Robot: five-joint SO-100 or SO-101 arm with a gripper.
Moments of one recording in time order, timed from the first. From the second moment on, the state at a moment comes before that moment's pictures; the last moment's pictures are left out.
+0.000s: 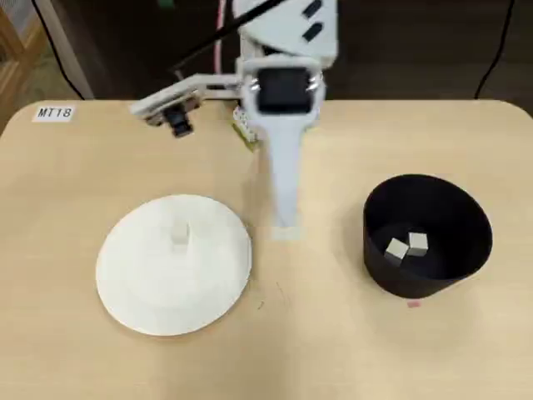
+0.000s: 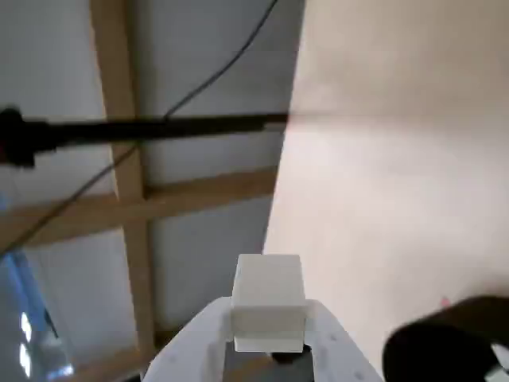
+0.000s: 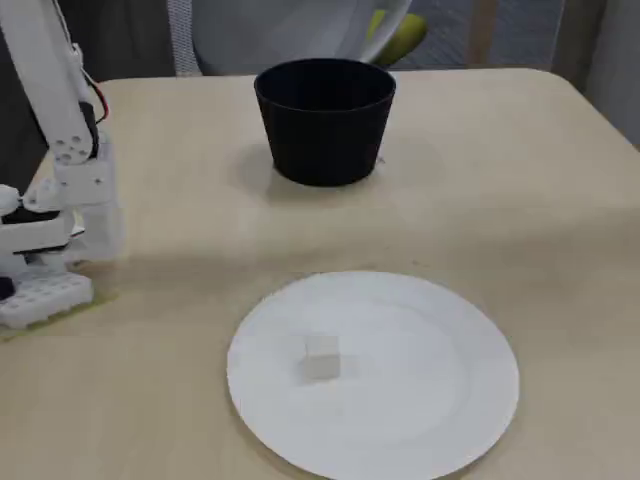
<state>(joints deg) -13.6 101.6 54.7 78.0 -8.7</state>
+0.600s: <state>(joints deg) -34.0 141.1 126.2 43.0 -3.2</state>
